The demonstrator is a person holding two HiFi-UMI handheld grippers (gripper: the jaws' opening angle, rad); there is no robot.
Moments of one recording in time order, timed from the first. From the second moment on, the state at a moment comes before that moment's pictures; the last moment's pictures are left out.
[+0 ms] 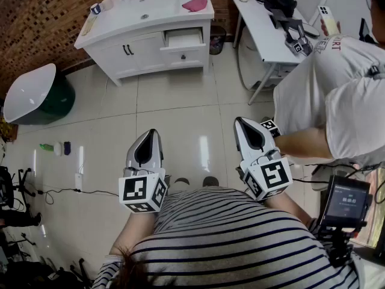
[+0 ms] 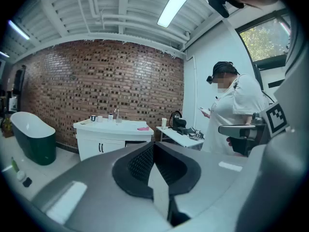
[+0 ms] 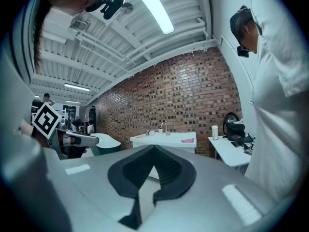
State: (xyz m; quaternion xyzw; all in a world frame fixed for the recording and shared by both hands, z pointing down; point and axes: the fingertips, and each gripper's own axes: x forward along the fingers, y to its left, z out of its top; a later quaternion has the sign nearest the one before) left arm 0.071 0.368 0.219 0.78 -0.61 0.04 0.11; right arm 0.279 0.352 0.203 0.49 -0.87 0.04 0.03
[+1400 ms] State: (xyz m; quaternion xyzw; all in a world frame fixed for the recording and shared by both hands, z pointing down) left arm -0.010 0.060 0.262 0.81 -0.57 0.04 0.14; right arm 0.208 0.079 0.221 0.53 -0.85 0.05 0.04
